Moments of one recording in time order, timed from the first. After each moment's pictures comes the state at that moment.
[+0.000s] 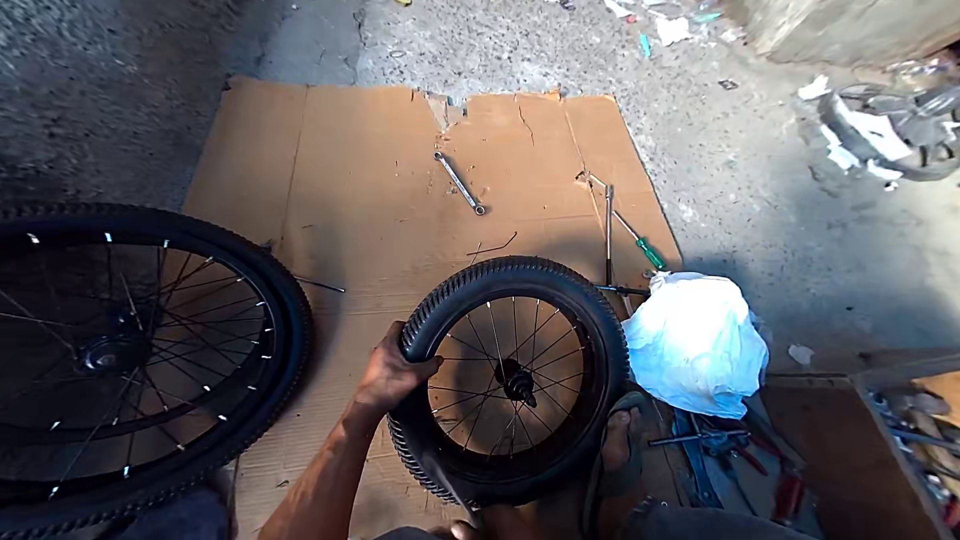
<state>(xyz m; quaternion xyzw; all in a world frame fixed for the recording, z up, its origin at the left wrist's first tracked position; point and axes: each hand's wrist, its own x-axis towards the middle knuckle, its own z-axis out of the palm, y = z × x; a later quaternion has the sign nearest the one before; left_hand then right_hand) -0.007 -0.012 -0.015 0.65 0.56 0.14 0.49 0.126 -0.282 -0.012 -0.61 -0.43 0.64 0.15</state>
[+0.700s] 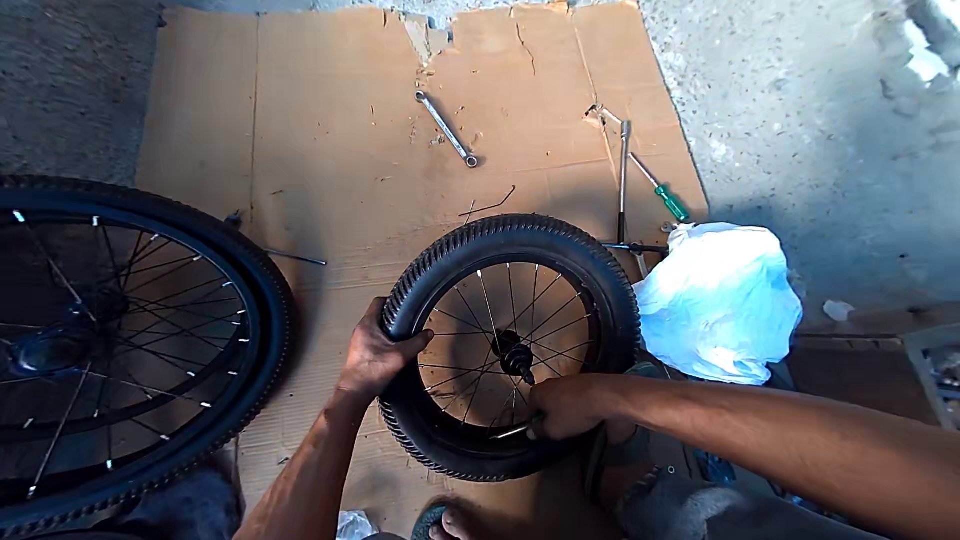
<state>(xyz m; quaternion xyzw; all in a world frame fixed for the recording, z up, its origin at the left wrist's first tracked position) 0.001 -0.021 0.001 0.67 0.57 0.16 0.45 0.265 -0.149 0.017 -0.46 -0.61 0.59 -0.25</state>
